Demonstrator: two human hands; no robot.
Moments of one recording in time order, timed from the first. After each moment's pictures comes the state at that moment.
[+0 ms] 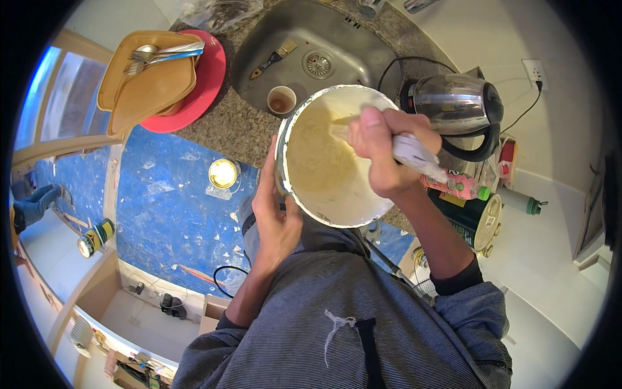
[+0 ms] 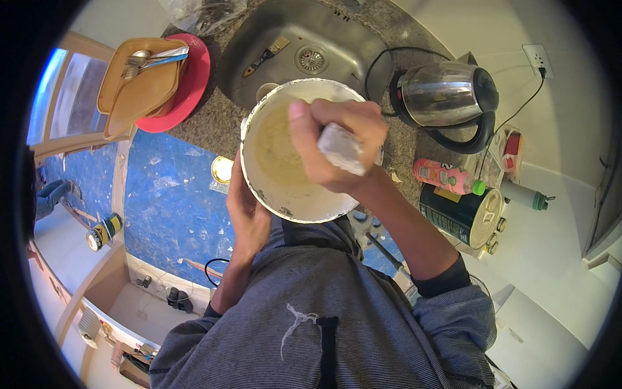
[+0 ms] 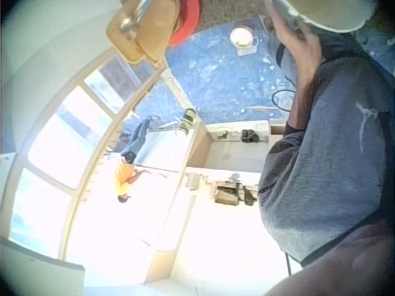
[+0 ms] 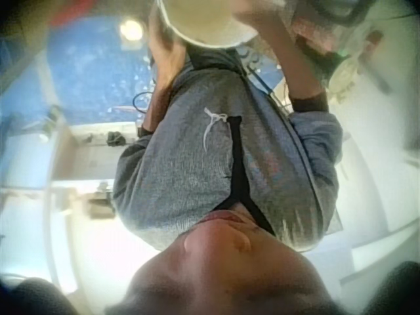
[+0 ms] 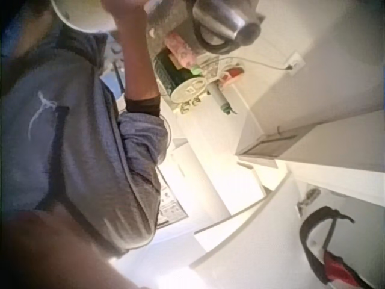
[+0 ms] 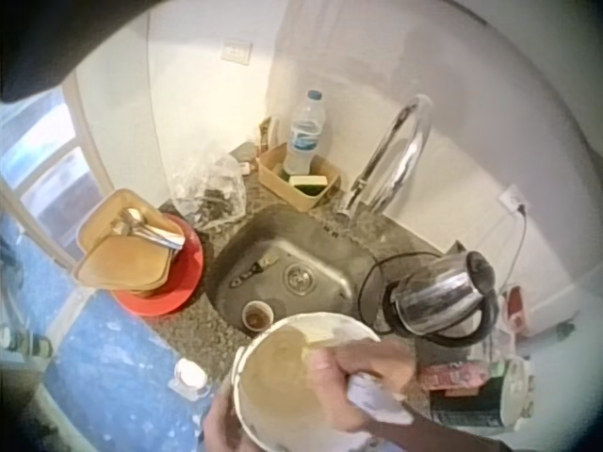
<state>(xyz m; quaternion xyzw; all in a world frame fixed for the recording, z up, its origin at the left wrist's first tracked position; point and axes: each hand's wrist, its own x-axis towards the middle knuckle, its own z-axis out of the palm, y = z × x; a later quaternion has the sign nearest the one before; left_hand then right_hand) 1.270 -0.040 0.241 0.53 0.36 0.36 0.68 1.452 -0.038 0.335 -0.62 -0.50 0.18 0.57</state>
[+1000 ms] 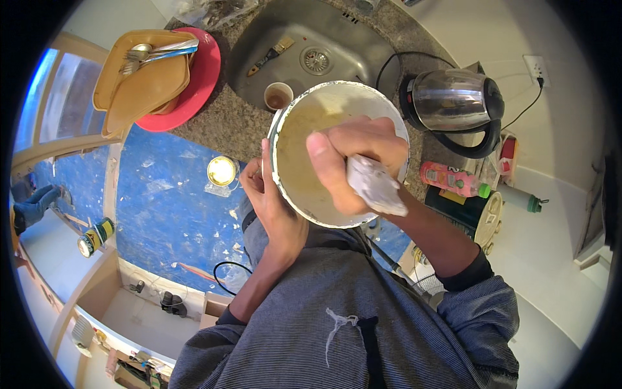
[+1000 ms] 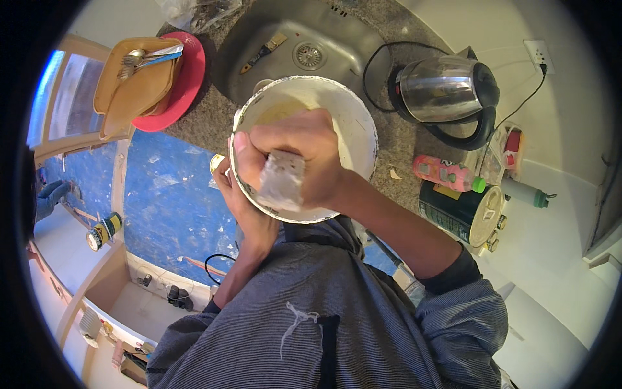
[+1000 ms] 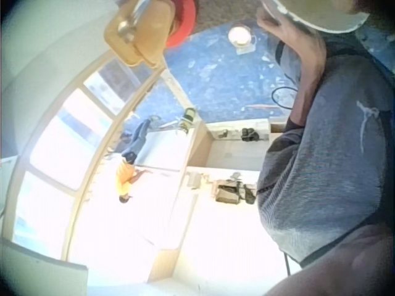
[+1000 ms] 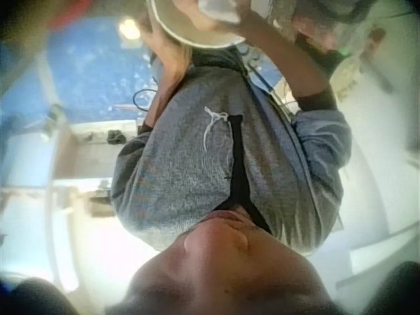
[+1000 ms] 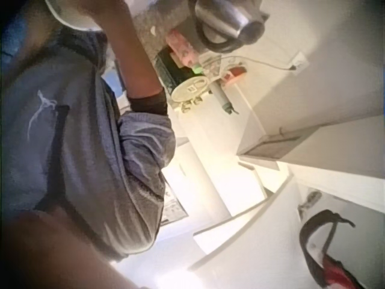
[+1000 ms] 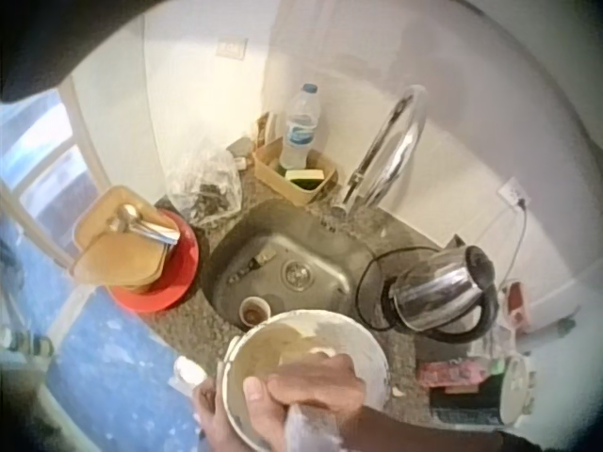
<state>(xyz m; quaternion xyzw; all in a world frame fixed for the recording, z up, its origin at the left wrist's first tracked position) 1.287 -0.055 0.226 0.62 0.47 0.41 0.48 1.426 -0.028 0.343 -0.54 -0.60 0.17 0.56</state>
